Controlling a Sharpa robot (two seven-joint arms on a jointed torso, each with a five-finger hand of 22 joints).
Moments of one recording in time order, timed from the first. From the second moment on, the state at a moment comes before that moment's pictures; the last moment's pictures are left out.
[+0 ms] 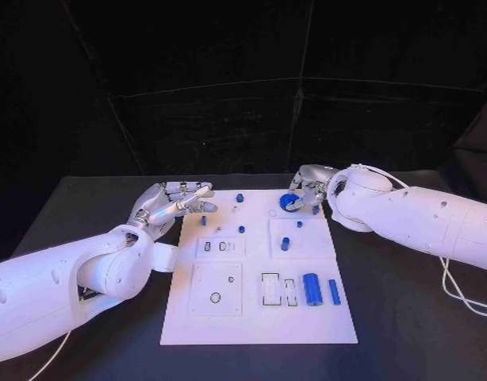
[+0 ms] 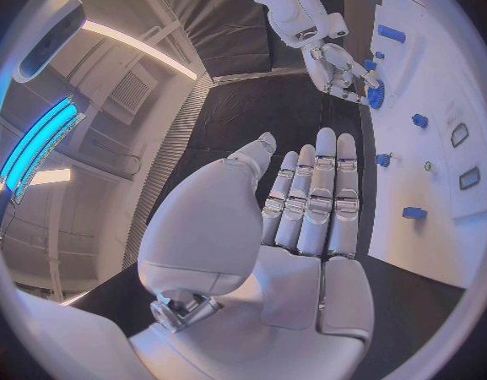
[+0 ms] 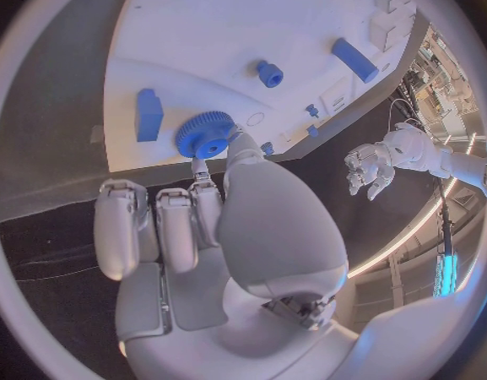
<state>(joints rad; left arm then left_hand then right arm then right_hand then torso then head) 1.14 -0.85 -0.06 1.55 0.00 -0.29 0.52 1.37 -0.05 0.24 0.11 0.09 1.00 0.21 0.09 0.07 1.07 0.15 0.10 0.07 1.17 0.10 0.20 0.17 0.17 0.92 0.21 0.35 0.14 1.25 -0.64 -0.03 1.18 -1.43 -0.15 -0.26 1.43 -0.06 -0.11 0.26 0.26 0.90 0.16 0.12 0.07 1.45 0.08 1.41 1.31 1.47 0.00 1.52 1.31 0.05 1.44 0.11 1.50 1.31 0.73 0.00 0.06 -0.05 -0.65</state>
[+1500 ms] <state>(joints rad) 1.13 -0.85 -0.06 1.55 0.00 -0.29 0.52 1.37 -0.05 0.24 0.10 0.09 1.00 0.21 0.09 0.07 1.07 0.15 0.10 0.07 1.17 0.10 0.20 0.17 0.17 0.92 0.21 0.35 0.14 1.25 -0.65 -0.03 1.19 -1.51 -0.19 -0.26 1.41 -0.07 -0.03 0.21 0.19 0.93 0.16 0.13 0.07 1.44 0.08 1.39 1.31 1.47 0.00 1.52 1.31 0.04 1.47 0.11 1.51 1.31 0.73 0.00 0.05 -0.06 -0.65</state>
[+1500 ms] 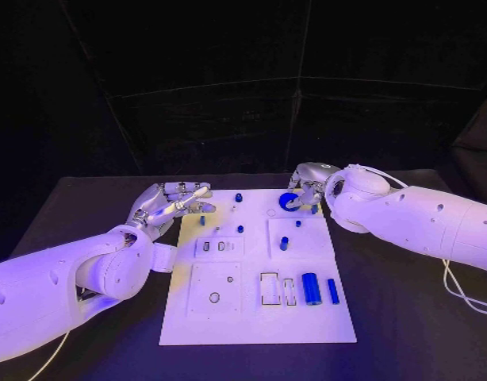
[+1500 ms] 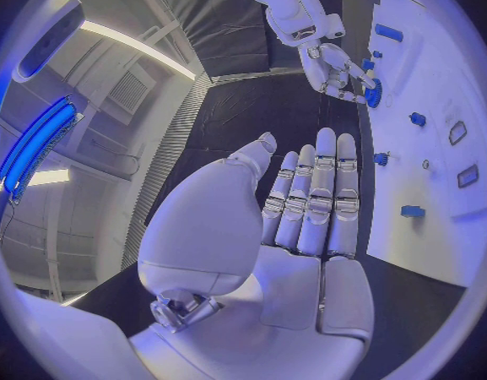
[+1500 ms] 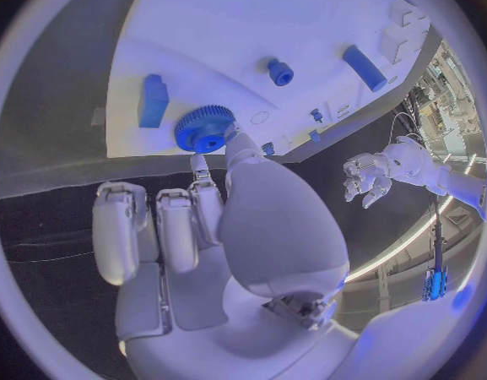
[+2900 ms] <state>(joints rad) 1.13 -0.85 -0.06 1.55 0.00 -0.29 0.51 1.37 -0.05 0.24 0.10 0.09 0.99 0.22 0.09 0.07 1.07 0.16 0.10 0.07 1.17 0.10 0.20 0.17 0.17 0.92 0.21 0.35 0.14 1.25 -0.64 -0.03 1.19 -1.53 -0.16 -0.29 1.48 -0.01 0.08 0.15 0.19 0.98 0.15 0.15 0.07 1.44 0.07 1.39 1.31 1.47 0.00 1.53 1.31 0.04 1.47 0.11 1.52 1.31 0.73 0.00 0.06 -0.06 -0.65</state>
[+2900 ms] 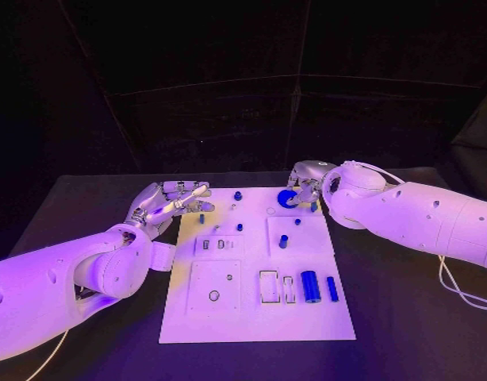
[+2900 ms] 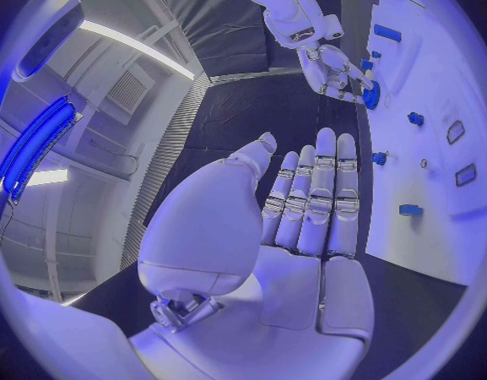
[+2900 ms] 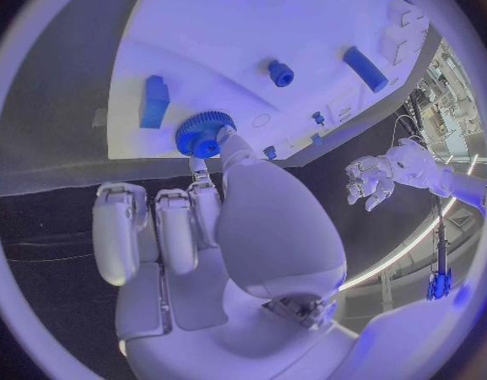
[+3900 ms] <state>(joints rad) 1.13 -0.86 -0.06 1.55 0.00 -0.29 0.51 1.37 -0.05 0.25 0.10 0.09 0.99 0.22 0.09 0.07 1.07 0.16 0.10 0.07 1.17 0.10 0.20 0.17 0.17 0.92 0.21 0.35 0.14 1.24 -0.54 -0.03 1.35 -1.64 -0.35 -0.36 1.46 -0.03 0.14 0.15 0.22 0.98 0.16 0.14 0.07 1.45 0.06 1.38 1.31 1.47 -0.01 1.53 1.31 0.04 1.47 0.10 1.53 1.31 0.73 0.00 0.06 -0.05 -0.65</state>
